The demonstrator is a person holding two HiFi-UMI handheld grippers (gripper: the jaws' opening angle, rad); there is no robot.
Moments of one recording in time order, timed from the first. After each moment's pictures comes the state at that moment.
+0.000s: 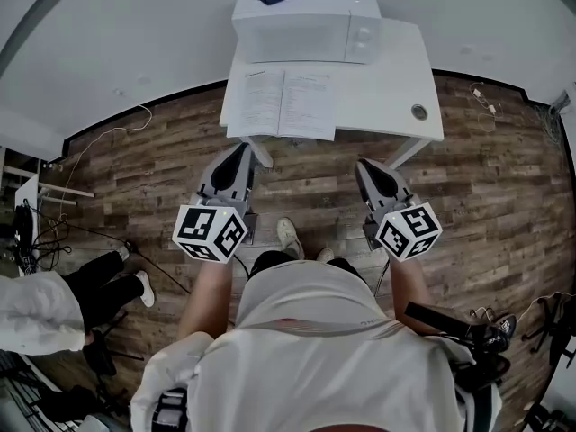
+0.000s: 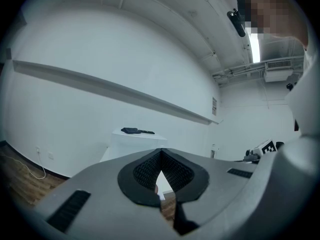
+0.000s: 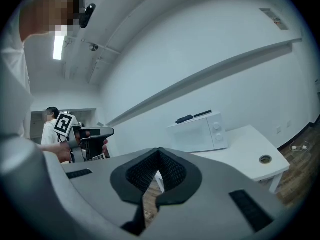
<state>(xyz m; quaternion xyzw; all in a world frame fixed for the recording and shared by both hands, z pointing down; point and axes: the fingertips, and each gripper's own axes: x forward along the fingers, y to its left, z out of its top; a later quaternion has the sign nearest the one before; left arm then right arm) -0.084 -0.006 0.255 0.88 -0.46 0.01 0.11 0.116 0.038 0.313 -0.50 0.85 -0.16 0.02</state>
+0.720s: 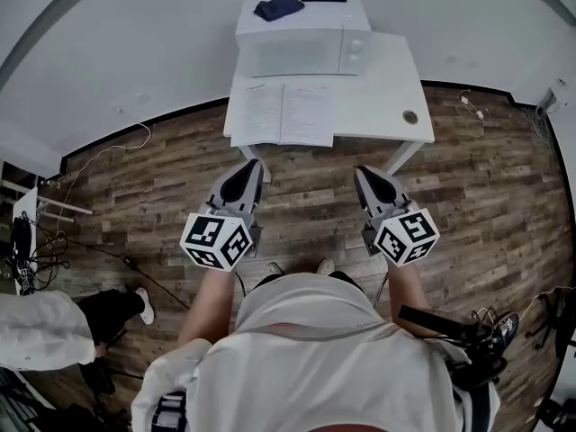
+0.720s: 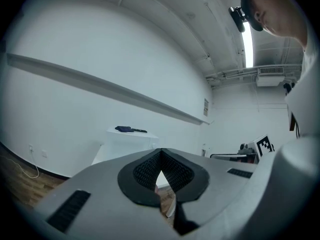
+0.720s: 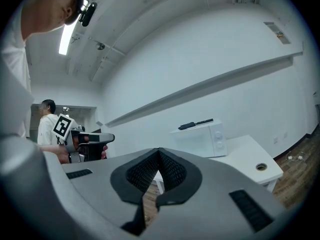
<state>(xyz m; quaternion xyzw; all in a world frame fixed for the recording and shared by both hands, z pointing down) -0.096 0.035 0.251 0.90 -0.41 0.01 0.12 0.094 0.072 0.281 -0.51 0.85 -0.12 0.02</state>
